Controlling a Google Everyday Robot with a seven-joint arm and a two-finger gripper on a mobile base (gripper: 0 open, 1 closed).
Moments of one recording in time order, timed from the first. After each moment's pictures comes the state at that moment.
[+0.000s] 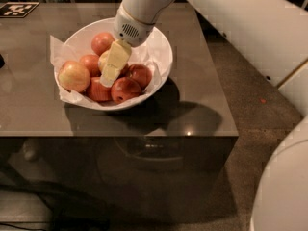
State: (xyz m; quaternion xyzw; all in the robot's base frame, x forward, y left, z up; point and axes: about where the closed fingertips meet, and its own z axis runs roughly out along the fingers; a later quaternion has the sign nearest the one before) arm 0.602 0.083 0.922 -0.62 0.74 0.14 0.21
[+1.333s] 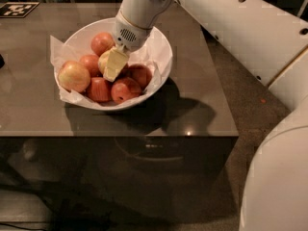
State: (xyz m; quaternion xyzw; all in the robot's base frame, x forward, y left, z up) arm 0.604 0.093 0.904 -0.62 0.74 0.16 0.19
